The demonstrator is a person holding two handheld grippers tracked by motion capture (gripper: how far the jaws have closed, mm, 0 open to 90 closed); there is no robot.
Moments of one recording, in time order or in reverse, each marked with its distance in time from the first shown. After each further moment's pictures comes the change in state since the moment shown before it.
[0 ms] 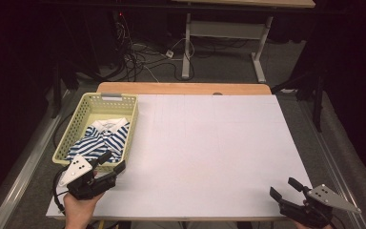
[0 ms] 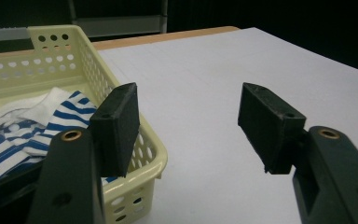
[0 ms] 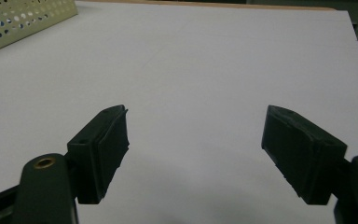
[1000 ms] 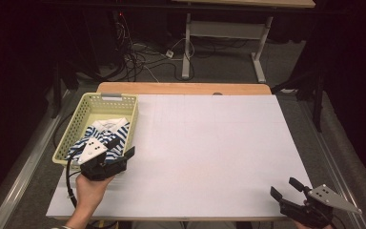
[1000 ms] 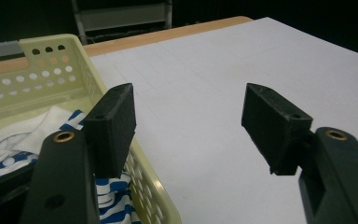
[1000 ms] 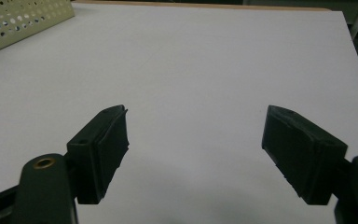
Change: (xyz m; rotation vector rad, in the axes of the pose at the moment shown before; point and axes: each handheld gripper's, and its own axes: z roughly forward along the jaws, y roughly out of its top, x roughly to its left) left arm 0.006 0.030 0.039 0.068 0.029 0.032; right arm 0.000 0.000 -0.001 -0.004 -0.012 0.006
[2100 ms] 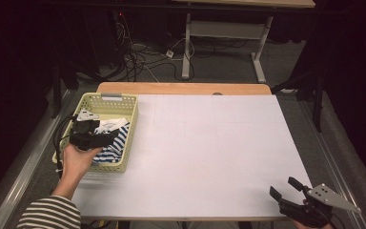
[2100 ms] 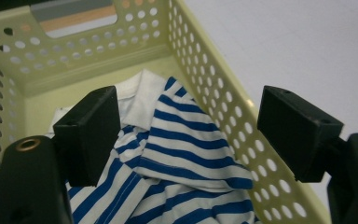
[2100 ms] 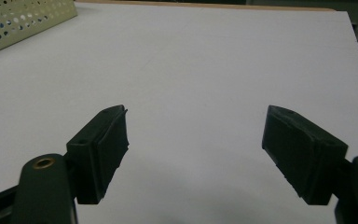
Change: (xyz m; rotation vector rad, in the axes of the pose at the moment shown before) left arm 0.076 0.043 0.025 0.317 0.178 -0.045; right arm 0.000 0.001 0.002 0.001 0.011 -0.003
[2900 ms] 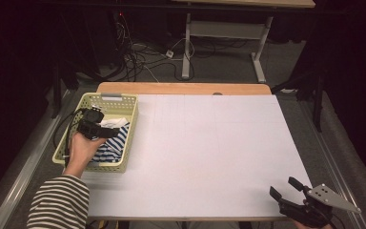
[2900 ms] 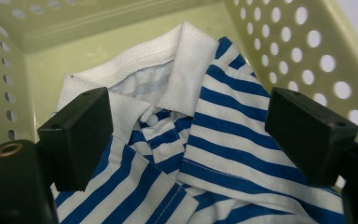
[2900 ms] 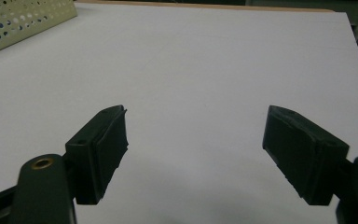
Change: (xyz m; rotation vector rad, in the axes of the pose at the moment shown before) left arm 0.028 0.016 0.057 0.249 0.073 -0.057; right arm 0.001 0.000 0.000 -0.002 -0.002 -0.002
